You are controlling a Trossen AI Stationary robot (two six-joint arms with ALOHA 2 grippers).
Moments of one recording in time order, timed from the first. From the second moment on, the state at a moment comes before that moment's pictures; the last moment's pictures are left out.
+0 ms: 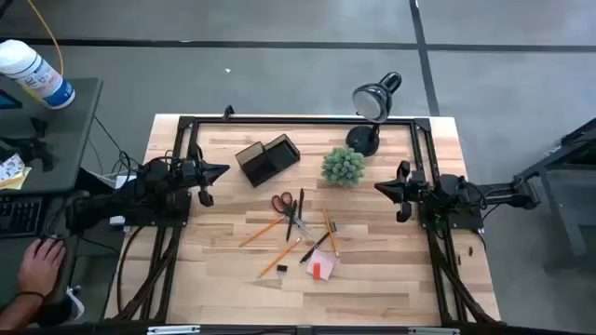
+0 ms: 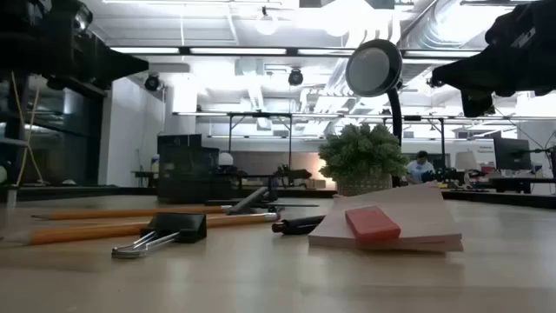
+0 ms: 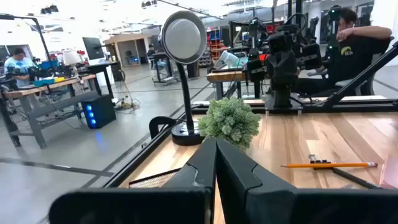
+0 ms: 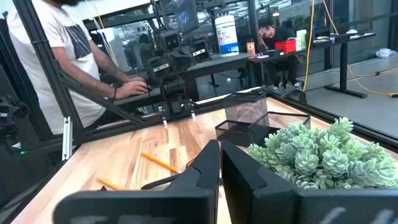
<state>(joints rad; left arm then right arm) 0.37 0.01 0.11 -0.06 -0.05 0.14 0.09 0.02 0.01 0.06 0.25 0.20</state>
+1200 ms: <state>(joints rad) 0.37 0.01 0.11 -0.06 -0.05 0.14 0.09 0.02 0.01 0.06 0.25 0.20</state>
